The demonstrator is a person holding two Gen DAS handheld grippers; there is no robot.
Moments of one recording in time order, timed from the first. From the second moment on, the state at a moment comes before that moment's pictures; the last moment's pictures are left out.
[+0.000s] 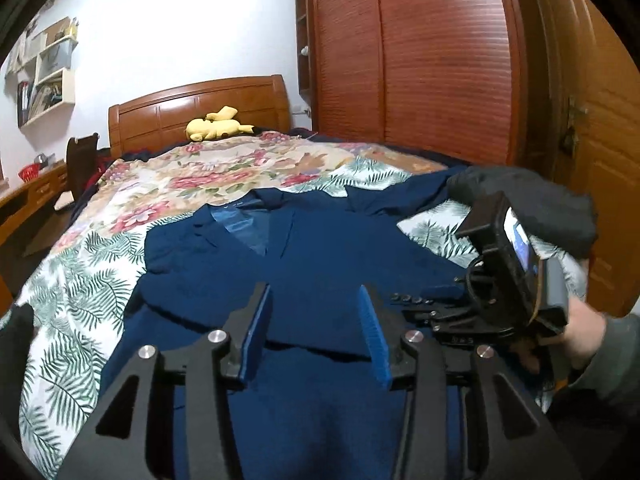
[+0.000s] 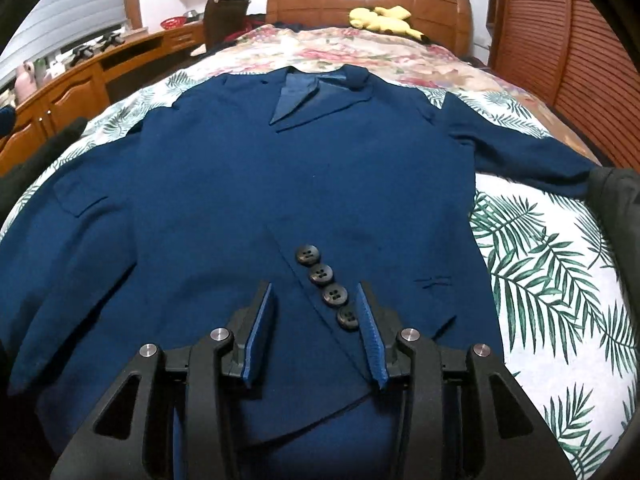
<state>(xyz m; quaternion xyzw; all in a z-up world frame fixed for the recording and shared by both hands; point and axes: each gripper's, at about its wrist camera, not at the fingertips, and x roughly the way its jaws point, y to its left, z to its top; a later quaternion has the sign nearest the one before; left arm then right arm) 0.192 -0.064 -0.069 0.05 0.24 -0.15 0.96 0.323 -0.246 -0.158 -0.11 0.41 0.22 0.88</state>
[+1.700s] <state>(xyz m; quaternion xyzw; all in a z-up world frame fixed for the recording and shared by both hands) 0.279 -0.053 -0.130 0.00 0.26 -0.16 0.95 0.466 -0.372 -0.113 -0.04 0.38 0.10 0.92</state>
